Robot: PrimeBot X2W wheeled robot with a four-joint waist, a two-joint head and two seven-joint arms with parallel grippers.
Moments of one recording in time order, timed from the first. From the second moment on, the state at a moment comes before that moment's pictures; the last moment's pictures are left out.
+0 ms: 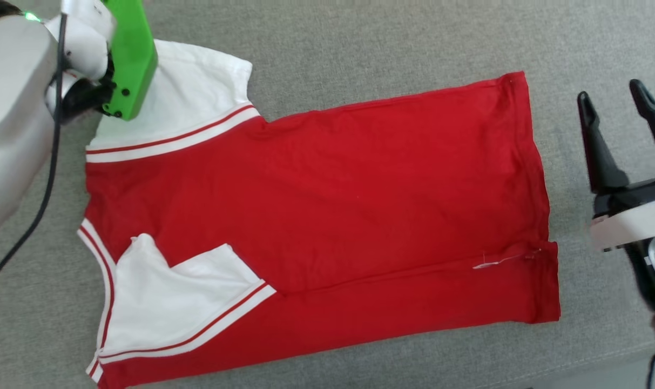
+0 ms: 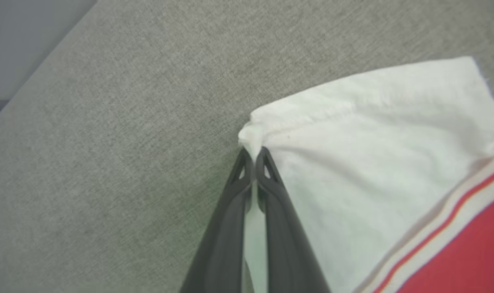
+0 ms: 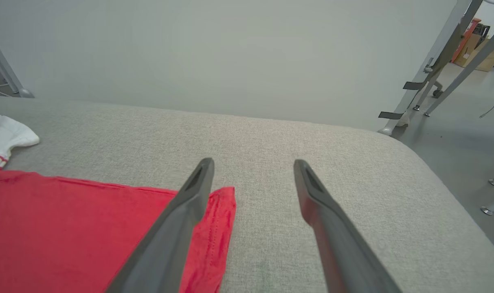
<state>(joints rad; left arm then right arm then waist) -1.39 0.63 -1.23 0.68 -1.03 -0.13 0.64 -0.32 -0.33 0.06 -0.08 0.33 0.13 -0.10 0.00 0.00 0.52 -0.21</state>
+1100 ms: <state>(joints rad) -1.34 0.56 -1.27 0.46 -0.92 -0.13 0.33 -0.75 -0.70 0.49 0.33 0.71 0.13 0.83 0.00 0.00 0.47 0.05</state>
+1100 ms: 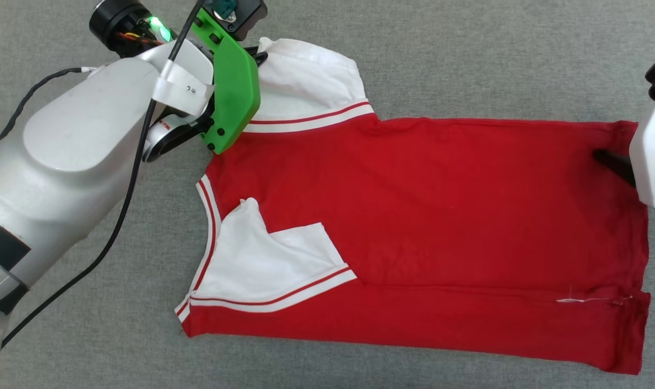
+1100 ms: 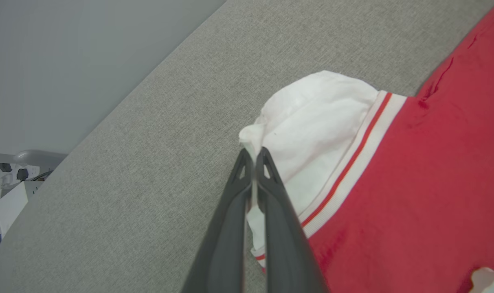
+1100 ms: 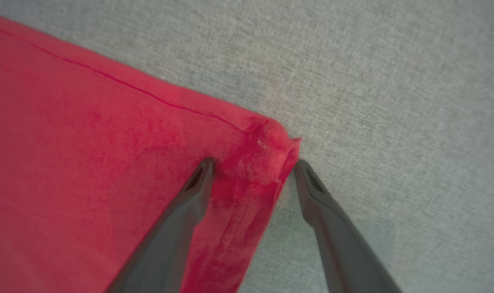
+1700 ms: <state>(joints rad) -1.30 0.57 -1.28 0.49 -0.94 -0.13 0.23 -0.74 -0.72 0.57 0.40 0.82 0.13 0.60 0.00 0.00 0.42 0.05</state>
